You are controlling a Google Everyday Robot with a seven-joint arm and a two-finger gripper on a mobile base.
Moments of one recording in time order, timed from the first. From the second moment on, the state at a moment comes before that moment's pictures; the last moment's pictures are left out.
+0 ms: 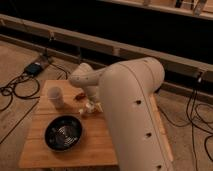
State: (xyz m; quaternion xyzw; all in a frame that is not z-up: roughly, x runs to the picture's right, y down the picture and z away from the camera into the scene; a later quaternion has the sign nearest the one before) arm 0.010 0.103 0.849 -0.31 0.29 0.17 0.89
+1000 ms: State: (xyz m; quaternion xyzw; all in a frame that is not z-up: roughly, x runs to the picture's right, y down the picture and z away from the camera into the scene) arm 0.090 0.116 0.852 -0.32 0.33 0.27 0.85
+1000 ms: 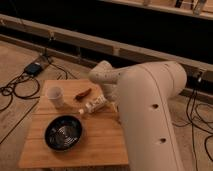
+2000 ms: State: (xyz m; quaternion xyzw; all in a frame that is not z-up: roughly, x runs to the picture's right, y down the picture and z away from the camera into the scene) arm 0.107 0.135 0.859 -0.35 0.36 0.26 0.83
